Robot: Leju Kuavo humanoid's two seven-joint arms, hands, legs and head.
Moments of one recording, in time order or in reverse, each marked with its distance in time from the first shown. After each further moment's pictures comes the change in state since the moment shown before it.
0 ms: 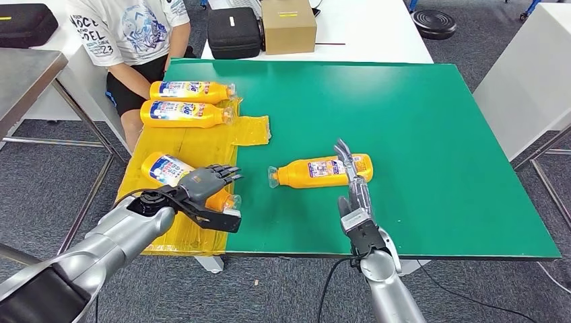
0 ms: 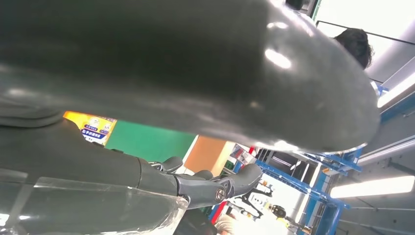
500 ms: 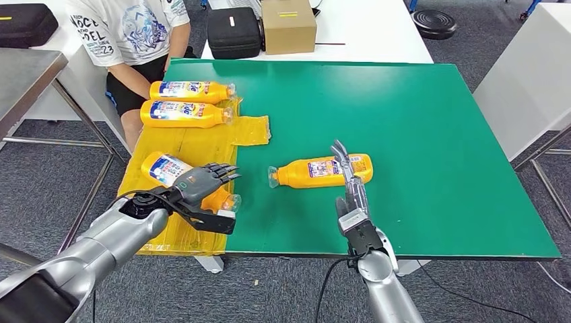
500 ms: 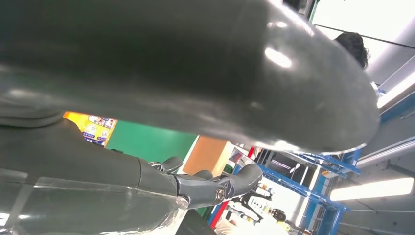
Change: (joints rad) left arm 0.029 0.049 0.015 -0.094 0.008 0.012 -0.009; right arm -0.002 0.000 0.016 0.006 -0.015 -0.006 0.000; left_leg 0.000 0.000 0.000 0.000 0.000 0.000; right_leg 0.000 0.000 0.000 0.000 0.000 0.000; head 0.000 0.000
